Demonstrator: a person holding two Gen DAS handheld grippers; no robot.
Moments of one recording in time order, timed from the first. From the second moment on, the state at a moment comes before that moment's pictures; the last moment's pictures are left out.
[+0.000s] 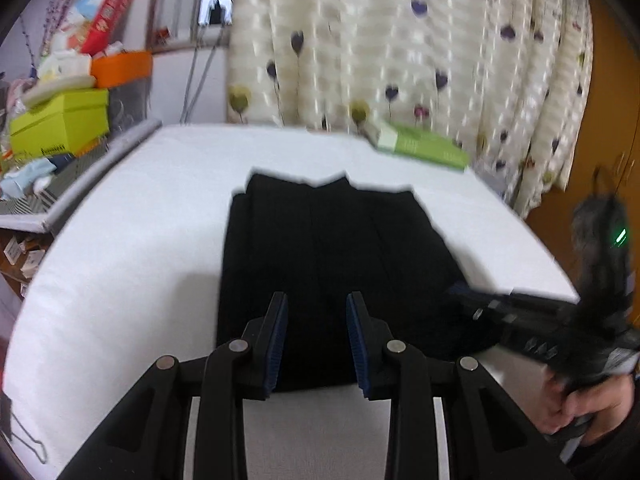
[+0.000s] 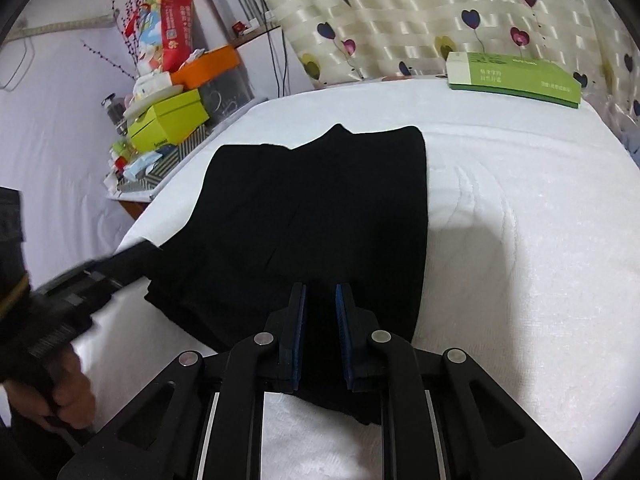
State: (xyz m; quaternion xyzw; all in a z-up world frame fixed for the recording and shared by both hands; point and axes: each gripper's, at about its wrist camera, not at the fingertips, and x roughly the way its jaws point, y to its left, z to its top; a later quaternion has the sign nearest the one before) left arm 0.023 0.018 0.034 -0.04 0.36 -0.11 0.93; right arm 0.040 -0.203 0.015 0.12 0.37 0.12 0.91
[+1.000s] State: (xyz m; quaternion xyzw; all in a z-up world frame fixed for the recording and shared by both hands) left arm 0.140 0.010 0.036 0.03 0.38 -0.07 0.92; right arm 0.156 -0.242 0.015 0.10 0.39 0.08 0.91
